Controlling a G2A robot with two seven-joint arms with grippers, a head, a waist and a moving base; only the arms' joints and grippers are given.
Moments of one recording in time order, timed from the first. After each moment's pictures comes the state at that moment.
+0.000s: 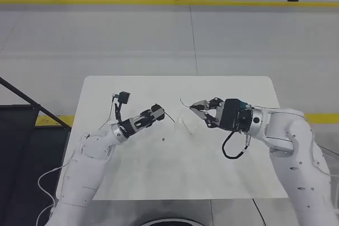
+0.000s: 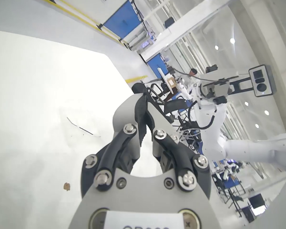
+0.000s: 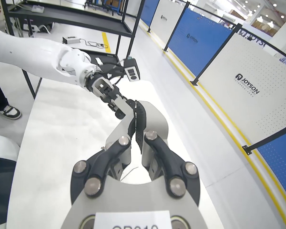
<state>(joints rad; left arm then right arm) 1.04 -1.31 -1.37 -1.32 0.01 -0.71 -0.80 -0.91 -1.12 1.28 -1.75 -1.08 -1.01 0.19</state>
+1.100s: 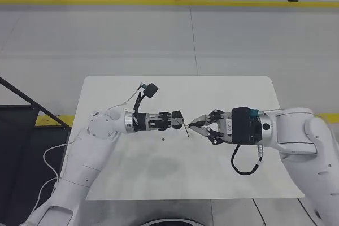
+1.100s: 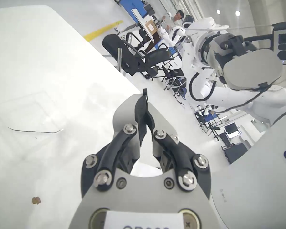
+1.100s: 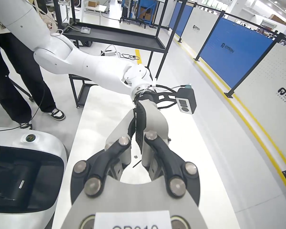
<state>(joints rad) 0.83 -1.28 -1.19 -1.29 -0.22 -0.64 -1.18 -0.83 -0.93 1.14 -1.86 -0.65 -1.01 0.39</state>
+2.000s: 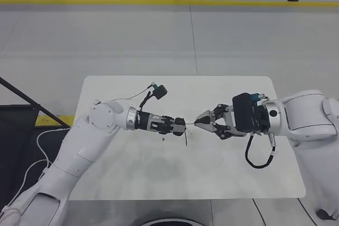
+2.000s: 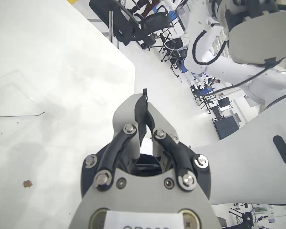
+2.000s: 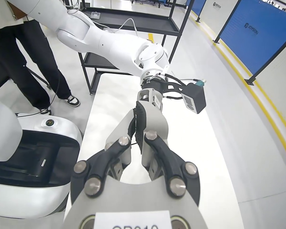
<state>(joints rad) 0.69 -1.15 -0.95 -1.29 -0.33 -0.61 -1.21 -0.64 -0.86 1.04 -1.80 -0.29 -1.01 0.71</state>
